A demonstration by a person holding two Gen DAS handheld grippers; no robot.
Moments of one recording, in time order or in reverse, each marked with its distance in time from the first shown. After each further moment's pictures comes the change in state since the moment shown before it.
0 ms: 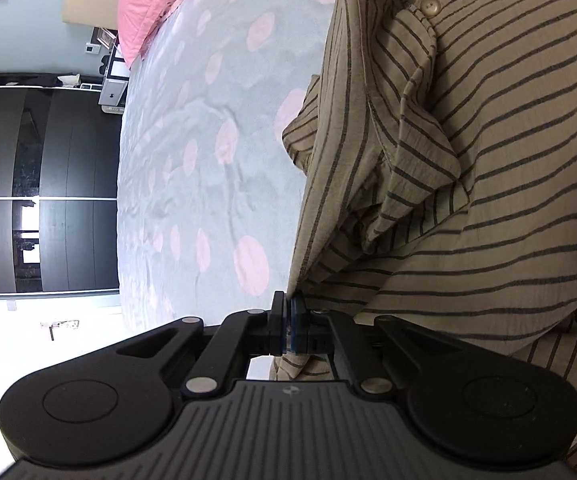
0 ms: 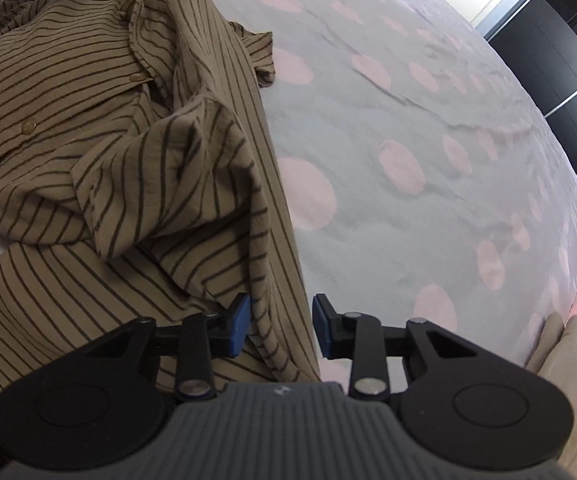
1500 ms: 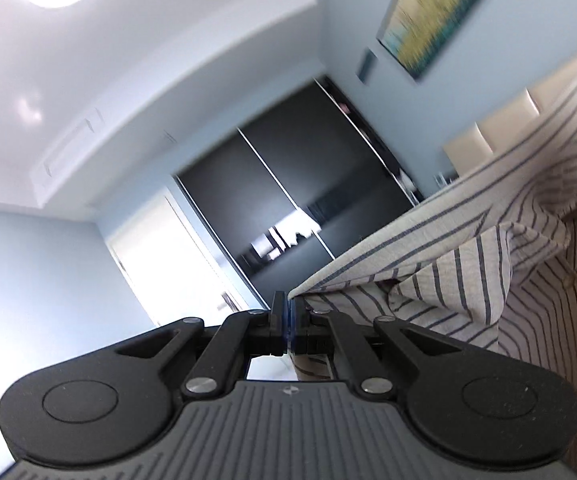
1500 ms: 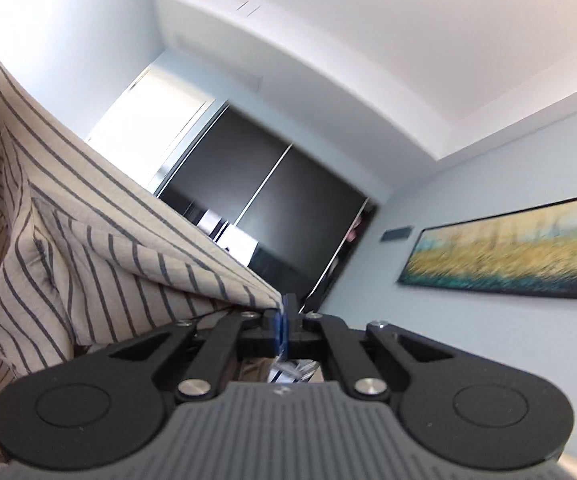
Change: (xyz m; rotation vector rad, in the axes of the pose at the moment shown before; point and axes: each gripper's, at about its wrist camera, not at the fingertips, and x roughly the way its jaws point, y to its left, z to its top) left arm -0.426 0.222 -0.035 -0.916 -0.429 0.680; right arm -0.395 0.021 0.041 0.404 -0.718 -1.153
